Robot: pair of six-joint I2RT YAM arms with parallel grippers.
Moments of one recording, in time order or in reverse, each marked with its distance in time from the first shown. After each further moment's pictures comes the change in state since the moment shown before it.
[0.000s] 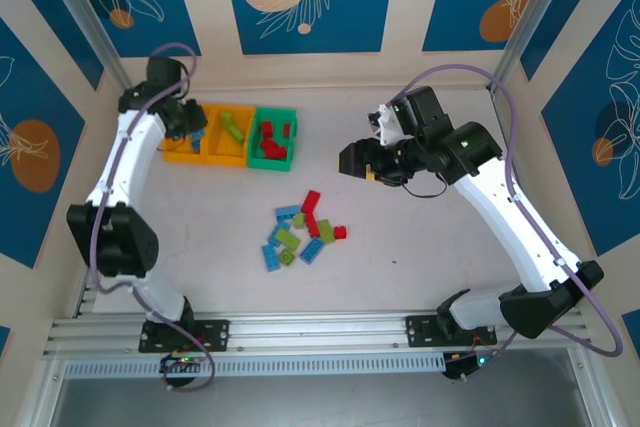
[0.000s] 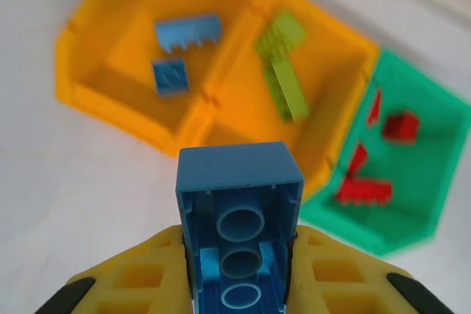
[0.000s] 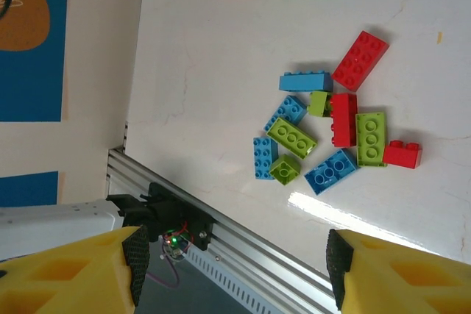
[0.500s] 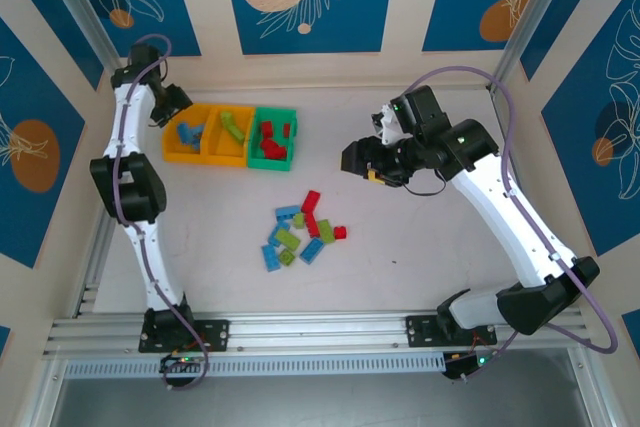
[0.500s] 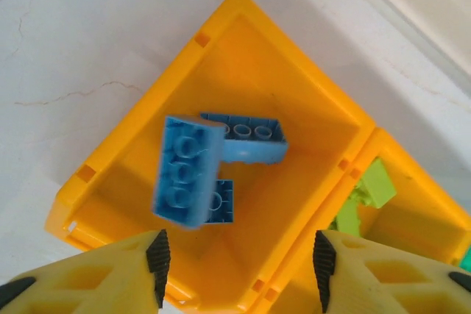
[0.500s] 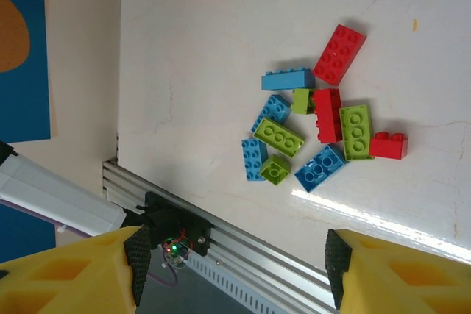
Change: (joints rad) left arm 0.160 0.473 0.465 -0.076 0.109 -0.048; right arm -0.022 0.021 -0.011 -0.016 0.017 0.040
